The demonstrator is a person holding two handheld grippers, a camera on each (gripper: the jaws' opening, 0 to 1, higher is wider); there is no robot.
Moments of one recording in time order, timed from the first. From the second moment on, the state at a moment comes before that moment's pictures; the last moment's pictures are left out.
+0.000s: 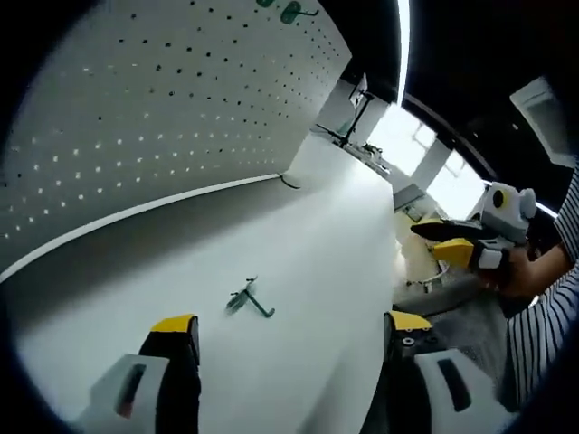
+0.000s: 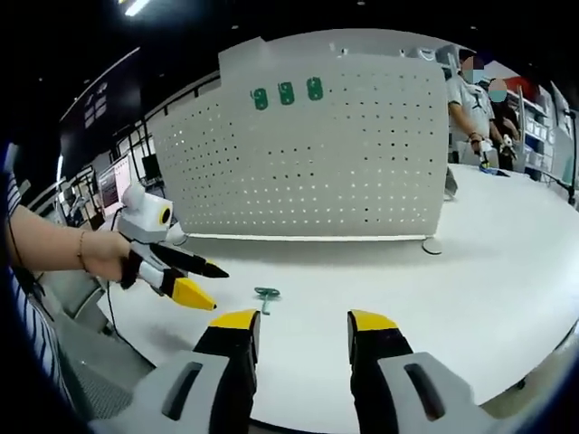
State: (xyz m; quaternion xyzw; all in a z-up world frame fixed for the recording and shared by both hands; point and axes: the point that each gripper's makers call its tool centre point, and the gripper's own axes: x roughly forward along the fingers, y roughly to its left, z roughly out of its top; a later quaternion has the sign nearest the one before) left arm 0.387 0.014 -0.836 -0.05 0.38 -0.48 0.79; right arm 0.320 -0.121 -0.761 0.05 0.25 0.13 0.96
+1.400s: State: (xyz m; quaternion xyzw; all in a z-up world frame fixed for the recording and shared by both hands) left arm 0.428 -0.008 -0.886 0.15 0.34 -0.51 0.78; right arm 0.322 -0.130 -0.777 0.11 0.29 0.11 0.94
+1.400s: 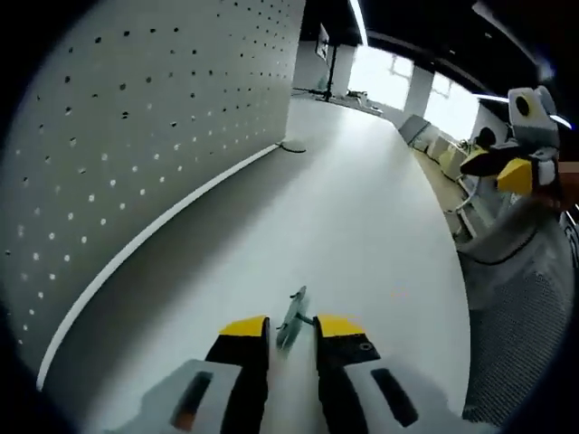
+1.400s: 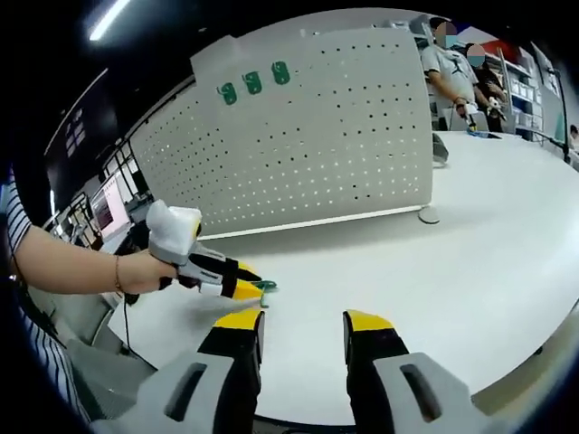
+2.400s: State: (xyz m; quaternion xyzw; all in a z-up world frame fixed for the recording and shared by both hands) left arm 0.434 -0.003 -0.882 0.16 0.35 -0.50 0.78; right arm 0.321 -0.131 -0.777 0.11 0.29 0.11 0.94
